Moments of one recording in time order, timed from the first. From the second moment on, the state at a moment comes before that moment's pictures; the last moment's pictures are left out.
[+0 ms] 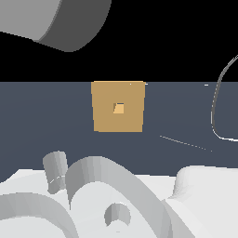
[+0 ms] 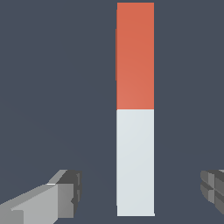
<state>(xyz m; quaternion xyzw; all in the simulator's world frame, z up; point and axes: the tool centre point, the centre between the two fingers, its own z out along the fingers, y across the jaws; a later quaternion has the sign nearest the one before) -0.019 -0.298 0.067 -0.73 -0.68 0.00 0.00</state>
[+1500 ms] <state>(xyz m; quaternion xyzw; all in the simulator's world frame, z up) -0.018 -0.299 0.017 -0.73 -0.69 0.00 0.00</state>
